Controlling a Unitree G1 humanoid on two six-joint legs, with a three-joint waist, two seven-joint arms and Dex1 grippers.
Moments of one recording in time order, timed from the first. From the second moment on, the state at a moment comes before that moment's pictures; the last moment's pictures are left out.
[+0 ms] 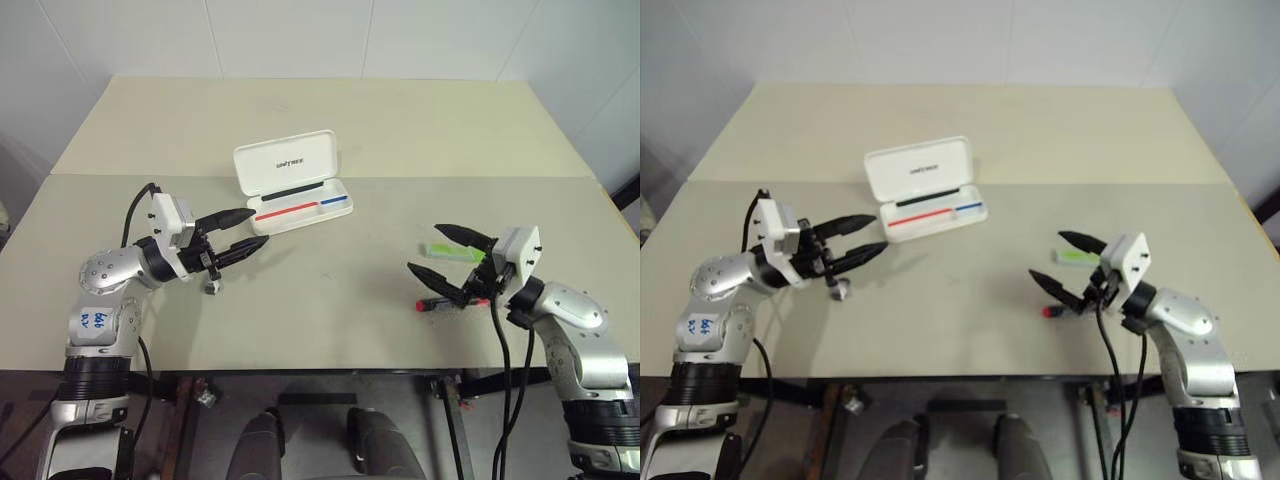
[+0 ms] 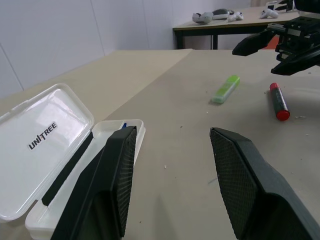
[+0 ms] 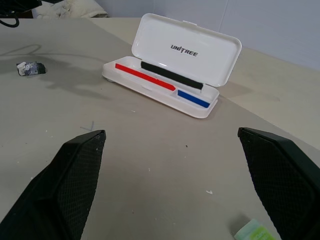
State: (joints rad) left arm -0.43 0.59 0.16 0.05 -0.46 0.10 -0.99; right arm -0.21 -0.59 -0.16 -0.08 0.44 0.06 0.93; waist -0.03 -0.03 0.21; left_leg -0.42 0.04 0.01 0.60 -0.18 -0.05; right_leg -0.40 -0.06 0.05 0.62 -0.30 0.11
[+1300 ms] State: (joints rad) left arm -1.02 0.63 -0.14 0.69 -0.11 0.08 -1.24; right arm -0.39 -0.43 0.04 -0.16 0.46 0.08 1.00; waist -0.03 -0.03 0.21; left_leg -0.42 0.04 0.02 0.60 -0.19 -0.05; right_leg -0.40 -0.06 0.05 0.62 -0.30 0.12
